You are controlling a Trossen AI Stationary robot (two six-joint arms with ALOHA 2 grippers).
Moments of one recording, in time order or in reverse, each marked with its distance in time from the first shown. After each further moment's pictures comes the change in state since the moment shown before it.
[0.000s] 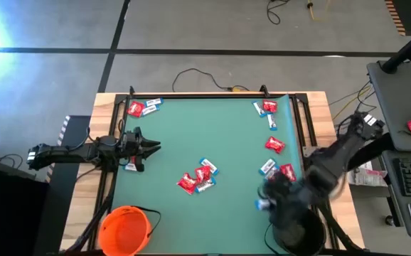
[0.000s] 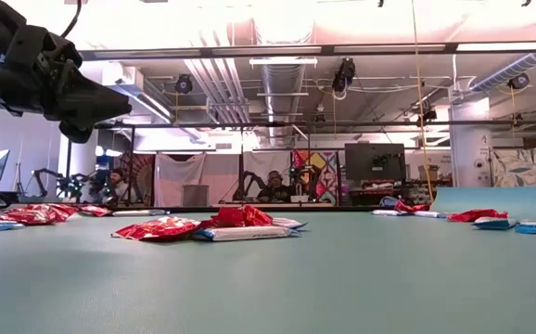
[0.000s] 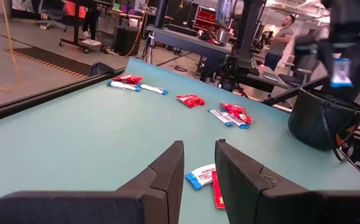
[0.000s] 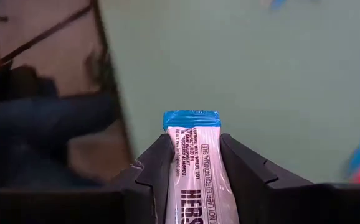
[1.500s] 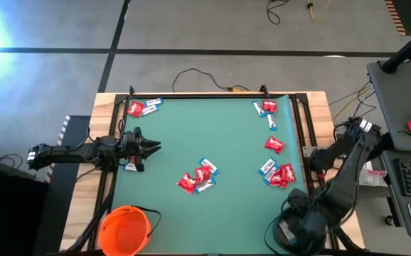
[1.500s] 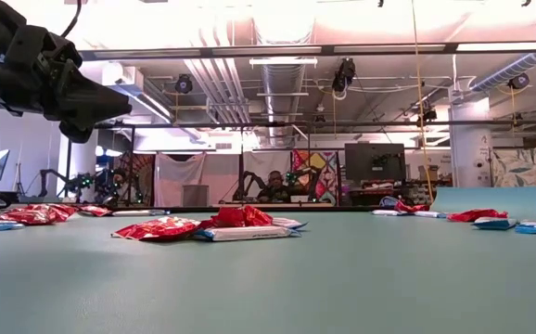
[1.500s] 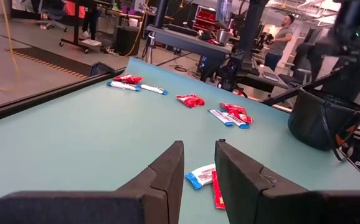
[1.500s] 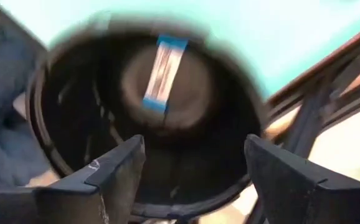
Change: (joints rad) left arm 0.000 0.000 0.000 0.000 0.000 0.000; right arm 0.158 0.064 0.098 -0.445 -0.358 0.573
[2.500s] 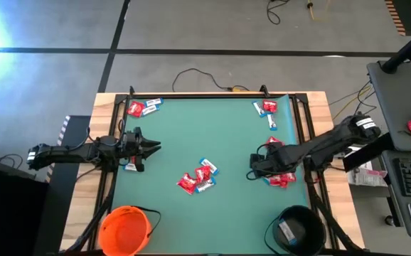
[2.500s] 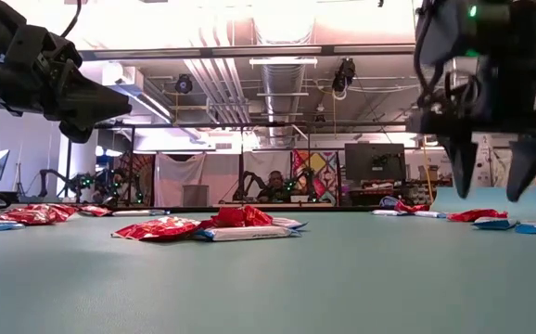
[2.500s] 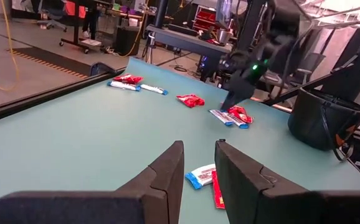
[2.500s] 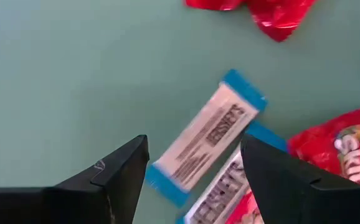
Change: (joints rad) left arm 0.000 0.000 0.000 0.000 0.000 0.000; right arm -0.698 -0.001 -0.581 0.409 0.405 0.233
